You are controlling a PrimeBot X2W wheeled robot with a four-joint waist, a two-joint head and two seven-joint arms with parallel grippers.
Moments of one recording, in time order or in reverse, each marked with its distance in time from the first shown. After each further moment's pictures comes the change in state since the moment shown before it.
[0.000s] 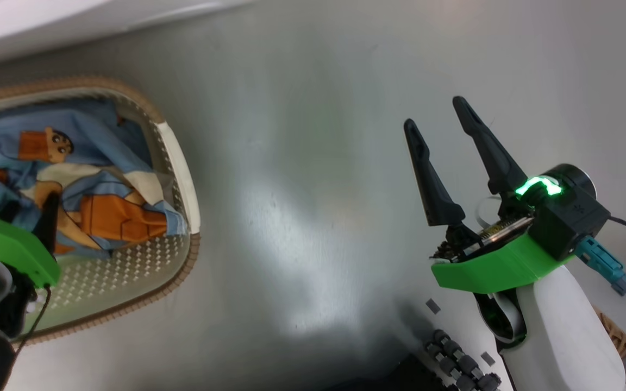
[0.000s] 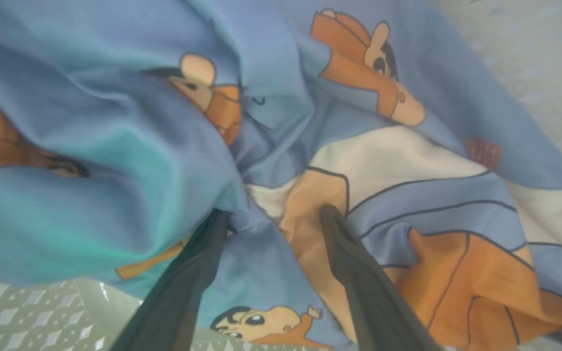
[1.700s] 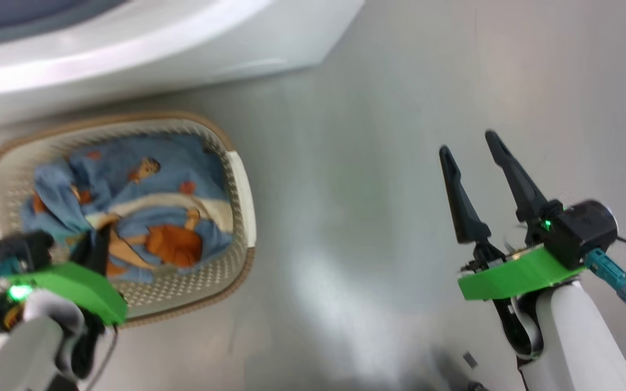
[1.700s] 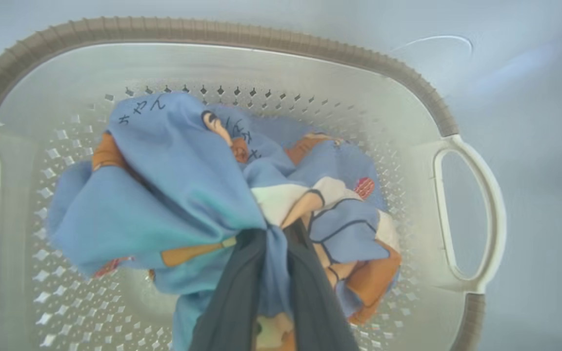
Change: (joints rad) left arm 0.145 -0.087 -0.009 -0.160 0.049 0.022 -0.146; right arm 0.060 -0.002 -0.102 0.091 -0.041 0.000 0.000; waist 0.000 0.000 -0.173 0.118
